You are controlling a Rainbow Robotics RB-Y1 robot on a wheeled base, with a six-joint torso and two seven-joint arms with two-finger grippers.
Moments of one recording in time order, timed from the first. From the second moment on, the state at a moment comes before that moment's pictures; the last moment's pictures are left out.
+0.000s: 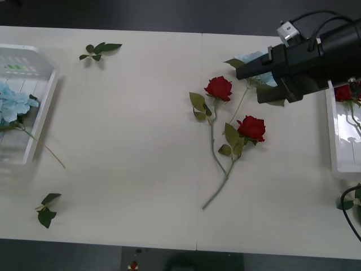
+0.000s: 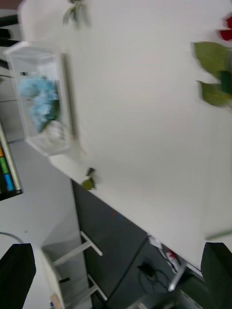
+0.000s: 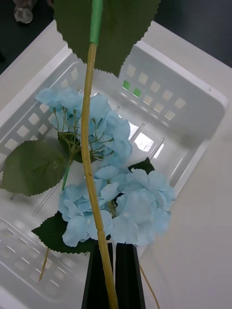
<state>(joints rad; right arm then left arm) -0.62 -0.65 -0.06 -1.71 -1.46 1.64 1.03 -0.05 0.98 0.38 -1.86 0.77 1.20 -0.93</state>
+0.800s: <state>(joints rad) -0.52 -0.65 0.23 -1.81 -0.84 1.79 0.69 -0.05 0.98 0.22 -1.80 0.69 1.09 -0.98</state>
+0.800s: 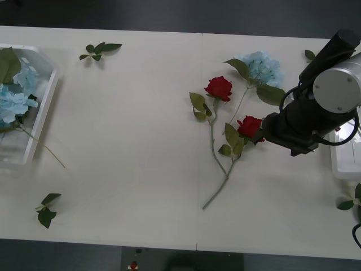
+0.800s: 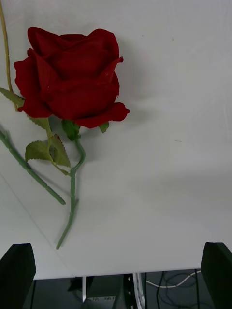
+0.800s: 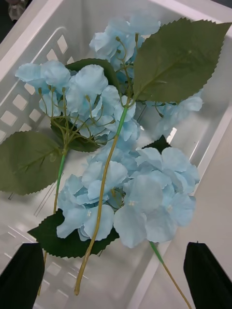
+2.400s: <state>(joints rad) -0.48 -0.43 0.43 -1.55 -0.42 1.52 0.73 0.09 0.63 -0.07 -2.38 0.73 1.00 -1.43</state>
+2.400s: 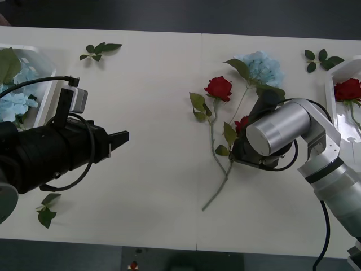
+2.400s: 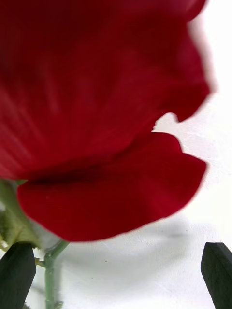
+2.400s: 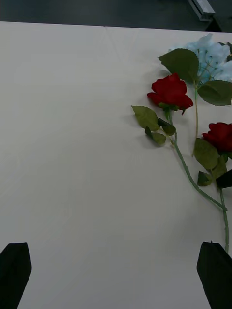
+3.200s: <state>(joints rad) -0.48 -0.39 0.47 -1.55 -0.40 1.50 0.74 0.07 0.74 -0.03 -2.43 1.08 1.00 -1.54</state>
